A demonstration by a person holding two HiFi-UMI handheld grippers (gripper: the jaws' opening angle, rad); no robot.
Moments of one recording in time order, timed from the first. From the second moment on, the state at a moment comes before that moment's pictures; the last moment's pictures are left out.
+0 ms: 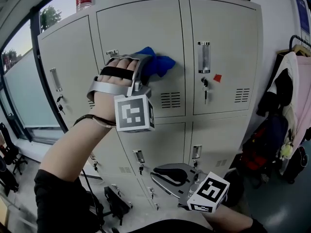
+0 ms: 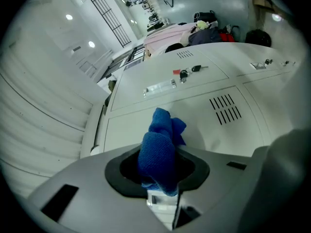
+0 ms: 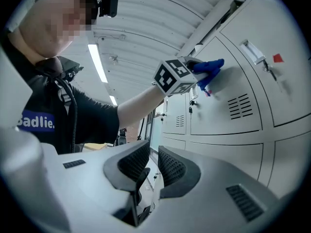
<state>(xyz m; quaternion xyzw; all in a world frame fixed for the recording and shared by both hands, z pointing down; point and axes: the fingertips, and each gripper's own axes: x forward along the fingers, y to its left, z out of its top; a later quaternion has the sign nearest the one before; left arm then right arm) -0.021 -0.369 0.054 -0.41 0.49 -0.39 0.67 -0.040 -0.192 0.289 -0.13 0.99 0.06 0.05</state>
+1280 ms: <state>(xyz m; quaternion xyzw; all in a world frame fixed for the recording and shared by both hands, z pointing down) 0.041 -0.408 0.107 -0.43 0.48 -0.41 0.65 -0.001 -0.186 0.293 -0.13 0.99 0.07 0.05</state>
